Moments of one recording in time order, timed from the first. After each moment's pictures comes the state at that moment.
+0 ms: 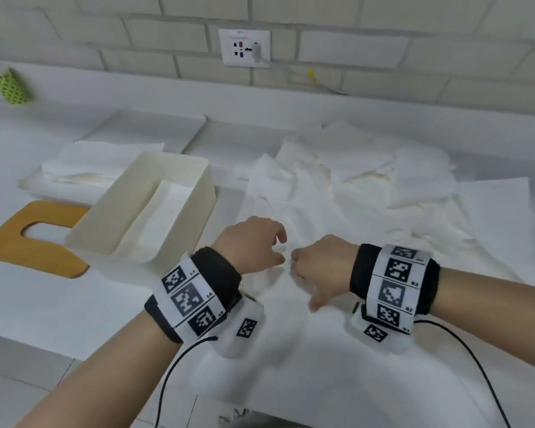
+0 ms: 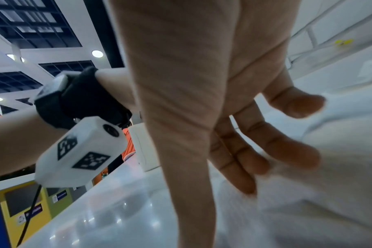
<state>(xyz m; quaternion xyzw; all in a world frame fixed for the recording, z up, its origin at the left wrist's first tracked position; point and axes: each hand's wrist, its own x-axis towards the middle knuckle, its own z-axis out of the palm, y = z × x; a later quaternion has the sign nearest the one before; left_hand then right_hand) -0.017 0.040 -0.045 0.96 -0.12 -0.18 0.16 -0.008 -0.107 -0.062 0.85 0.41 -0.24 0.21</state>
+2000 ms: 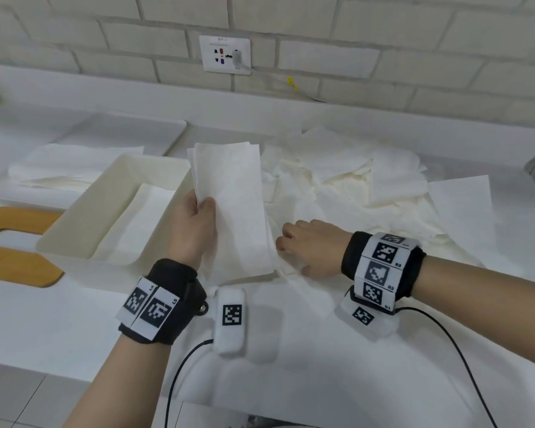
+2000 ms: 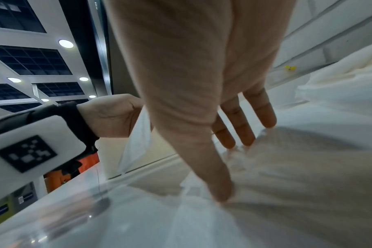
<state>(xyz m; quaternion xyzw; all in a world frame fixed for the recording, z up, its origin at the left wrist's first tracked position) -0.007 0.074 -0.075 0.75 0.12 0.10 0.65 0.009 -0.125 -0.071 0.90 0.38 -0.14 0.15</state>
